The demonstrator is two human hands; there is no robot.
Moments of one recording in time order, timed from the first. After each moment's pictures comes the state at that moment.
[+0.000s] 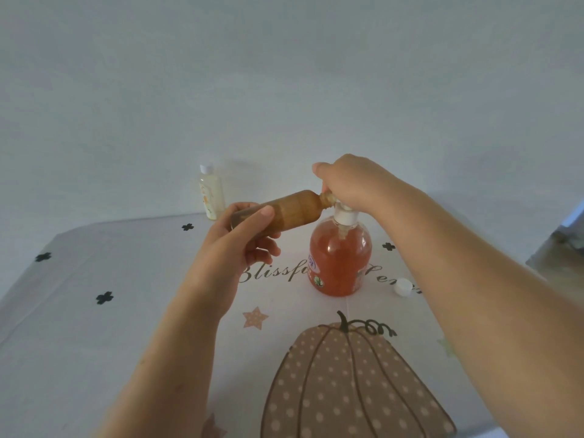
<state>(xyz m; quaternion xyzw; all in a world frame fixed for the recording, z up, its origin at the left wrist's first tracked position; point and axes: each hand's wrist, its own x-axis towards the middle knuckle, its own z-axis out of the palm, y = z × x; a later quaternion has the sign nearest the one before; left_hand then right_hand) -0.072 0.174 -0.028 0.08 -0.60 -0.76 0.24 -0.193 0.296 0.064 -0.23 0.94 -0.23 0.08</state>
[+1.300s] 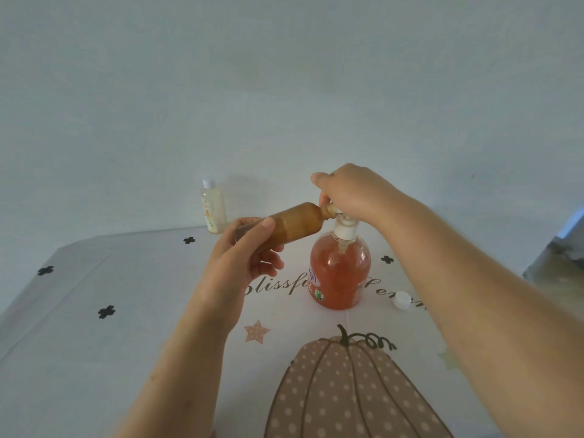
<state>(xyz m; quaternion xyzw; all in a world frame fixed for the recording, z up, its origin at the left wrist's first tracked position) -0.072 0.179 -0.026 0.09 -0.59 -0.77 0.25 -0.212 0.292 0.064 -0.23 0.94 -0.26 0.07</state>
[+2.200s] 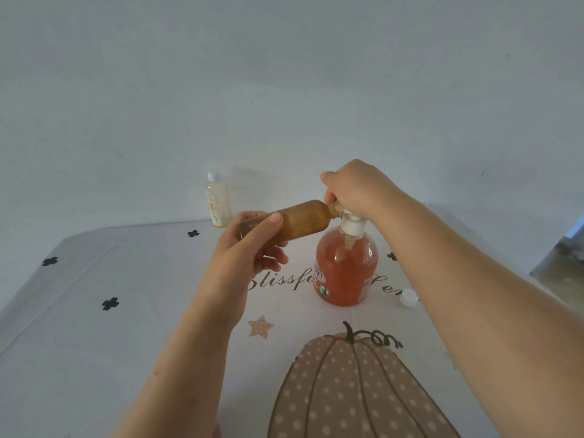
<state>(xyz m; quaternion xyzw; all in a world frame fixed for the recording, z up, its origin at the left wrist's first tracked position) -0.072 0.177 -0.027 0.09 -0.59 -0.76 0.25 -0.233 0.276 0.050 -0.18 0.94 -0.28 0.06</state>
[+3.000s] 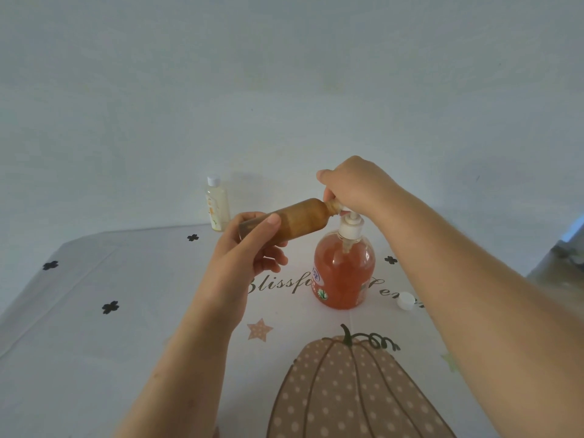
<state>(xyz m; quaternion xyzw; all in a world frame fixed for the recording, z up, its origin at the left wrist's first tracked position) -0.069 0.181 -0.023 0.08 -0.59 -0.76 0.26 -0.233 0.278 0.057 -0.20 0.93 -0.29 0.04</state>
